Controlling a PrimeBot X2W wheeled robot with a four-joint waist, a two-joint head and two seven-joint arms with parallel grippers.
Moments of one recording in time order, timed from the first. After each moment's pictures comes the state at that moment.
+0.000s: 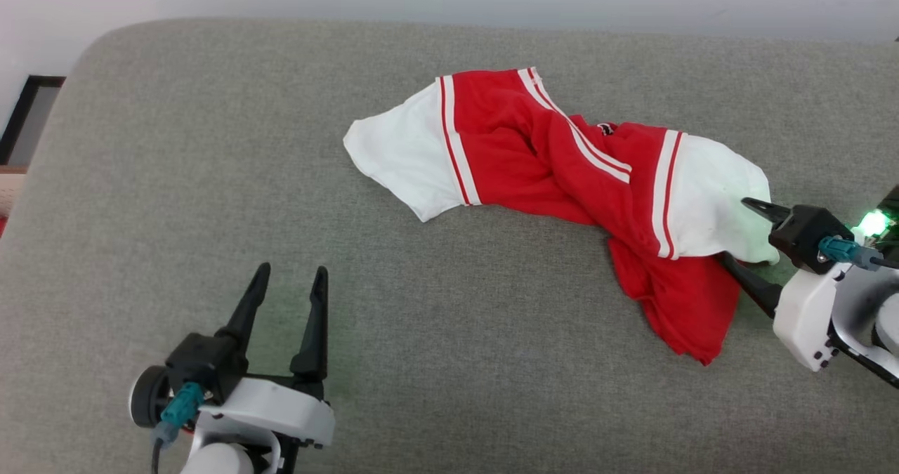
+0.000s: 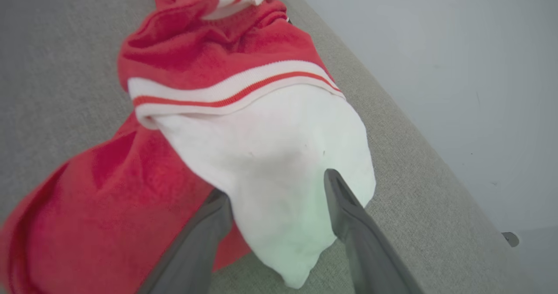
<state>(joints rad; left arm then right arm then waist) -0.17 0.30 -0.29 0.13 -0.42 0.11 -0.26 -0.79 -0.79 1.02 0.36 0.52 0.13 -0.04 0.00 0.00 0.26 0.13</state>
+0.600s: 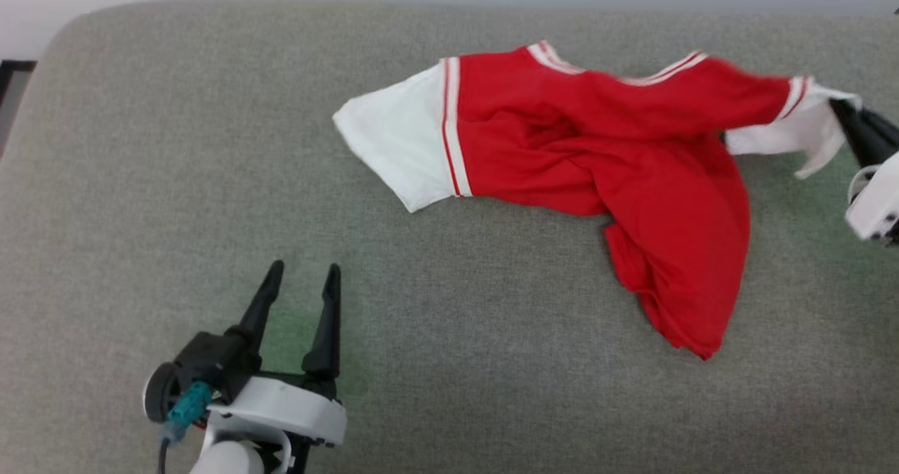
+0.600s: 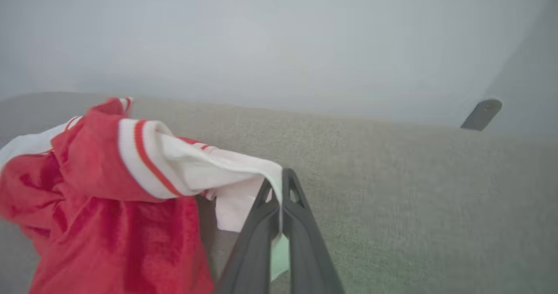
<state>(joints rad) -0.17 0.26 -0.28 0.12 -0.41 0.08 -0.26 -0.85 -0.67 0.68 0.62 0.90 0.13 -0.04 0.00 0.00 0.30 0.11</state>
